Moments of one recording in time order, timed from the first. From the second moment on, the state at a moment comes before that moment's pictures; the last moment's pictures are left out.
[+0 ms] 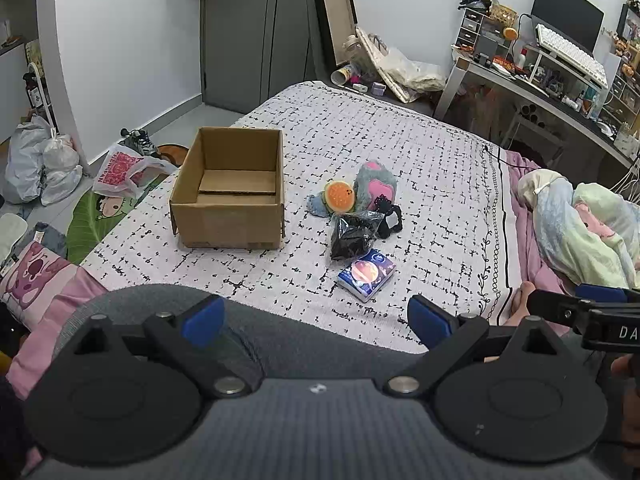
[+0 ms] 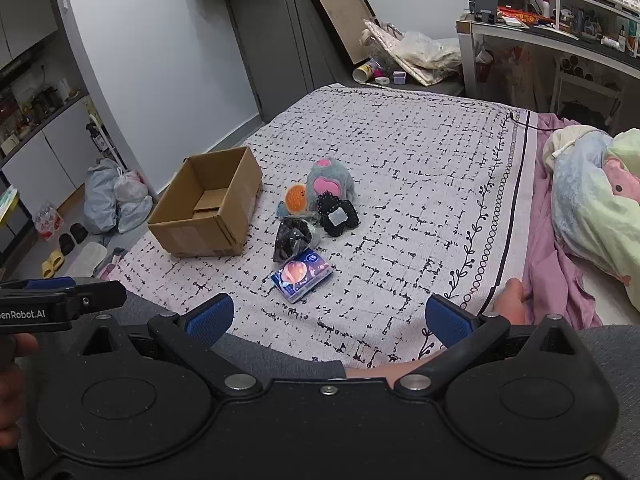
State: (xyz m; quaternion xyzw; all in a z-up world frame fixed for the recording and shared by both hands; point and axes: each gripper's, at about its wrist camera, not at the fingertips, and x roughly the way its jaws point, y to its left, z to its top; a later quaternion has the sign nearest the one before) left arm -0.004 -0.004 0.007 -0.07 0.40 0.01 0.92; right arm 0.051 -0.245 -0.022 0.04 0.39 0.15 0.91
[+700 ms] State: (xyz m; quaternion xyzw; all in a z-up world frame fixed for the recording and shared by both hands) left arm -0.004 -0.009 0.006 -0.07 0.40 0.01 0.91; right arm 0.049 -0.249 -0.021 0.05 0.39 0.14 0.91
